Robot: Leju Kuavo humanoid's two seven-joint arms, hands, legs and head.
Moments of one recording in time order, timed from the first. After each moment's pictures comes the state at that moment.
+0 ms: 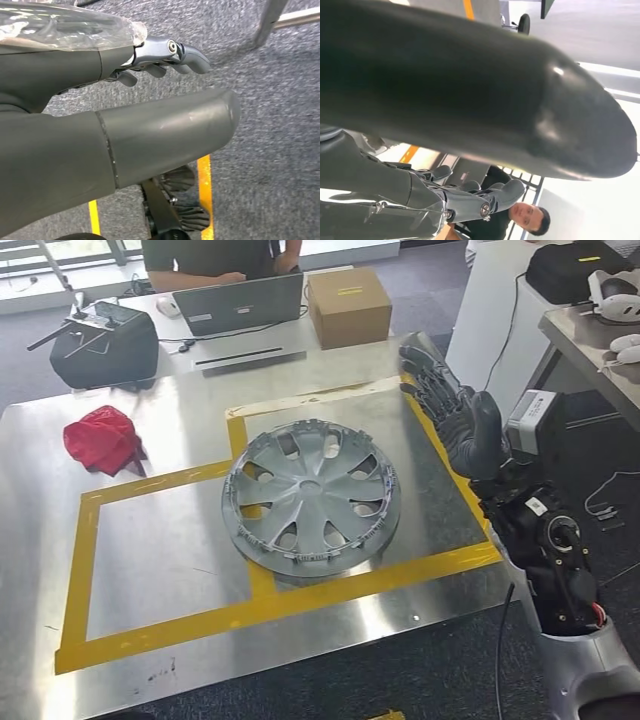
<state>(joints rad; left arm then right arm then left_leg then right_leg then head) -0.23 0.05 1.17 -0.18 -1.04 -0.15 -0.19 -0.33 -0.29 0.13 -1.80 -0.21 0.30 -0.03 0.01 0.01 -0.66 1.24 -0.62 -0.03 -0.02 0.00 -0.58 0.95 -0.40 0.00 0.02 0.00</state>
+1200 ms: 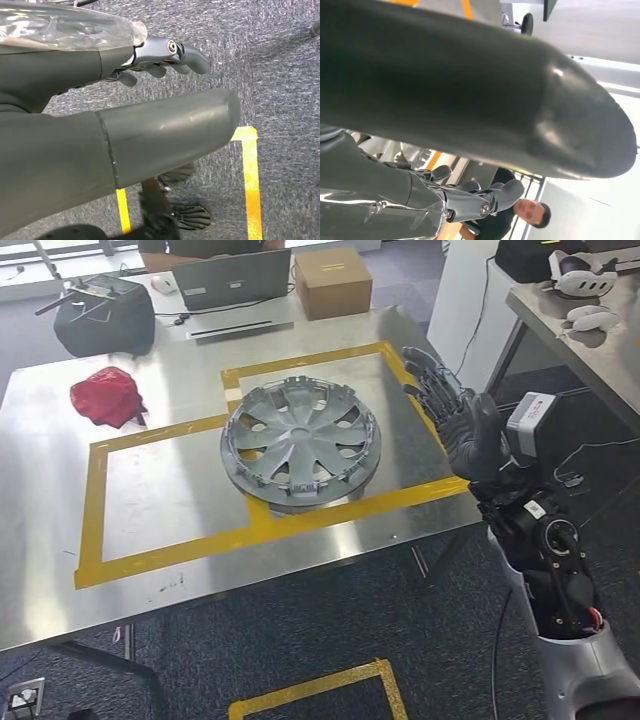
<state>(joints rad) -0.24 0.05 1.17 -0.18 -1.05 -0.14 -0.19 -0.31 -0.28 0.11 -1.81 -0.19 0.28 -0.03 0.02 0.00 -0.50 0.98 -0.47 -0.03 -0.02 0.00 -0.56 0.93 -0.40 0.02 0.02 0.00</state>
